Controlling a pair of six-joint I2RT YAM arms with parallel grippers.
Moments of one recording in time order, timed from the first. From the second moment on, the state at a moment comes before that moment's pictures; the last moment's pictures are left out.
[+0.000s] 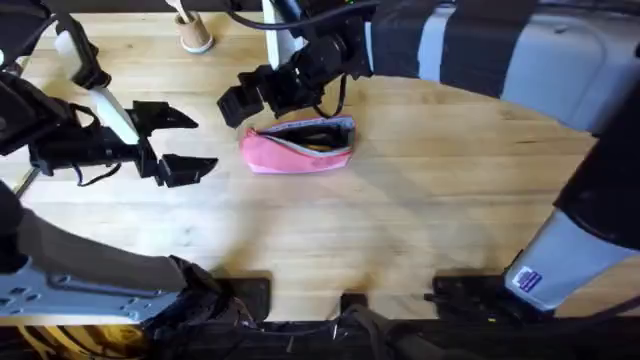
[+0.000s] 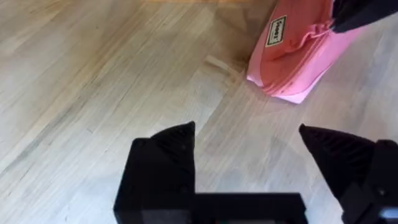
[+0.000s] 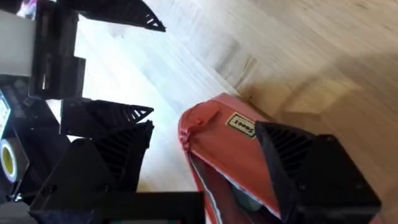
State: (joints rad) left arm 0.69 1.72 0.98 -1.04 0.95 1.70; right arm 0.73 1.98 1.58 -0.54 -0.44 0.35
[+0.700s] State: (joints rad) left arm 0.69 1.72 0.98 -1.04 0.95 1.76; right arm 0.80 2.02 1.58 -0.53 -0.58 0.44
